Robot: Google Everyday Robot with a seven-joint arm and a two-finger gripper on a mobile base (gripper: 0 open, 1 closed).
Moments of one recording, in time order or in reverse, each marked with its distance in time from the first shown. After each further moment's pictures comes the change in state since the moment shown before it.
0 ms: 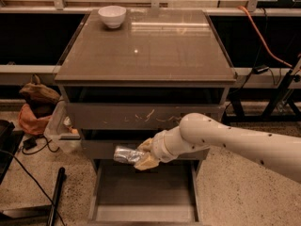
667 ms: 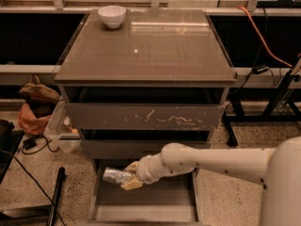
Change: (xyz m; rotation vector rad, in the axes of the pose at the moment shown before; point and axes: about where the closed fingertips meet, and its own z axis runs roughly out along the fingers) arm 0.056 0.028 0.132 -0.049 -0.061 0.065
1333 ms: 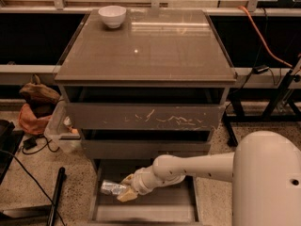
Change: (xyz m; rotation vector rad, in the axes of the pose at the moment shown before) arm 0.049 0.020 0.080 -0.074 0.023 0.076
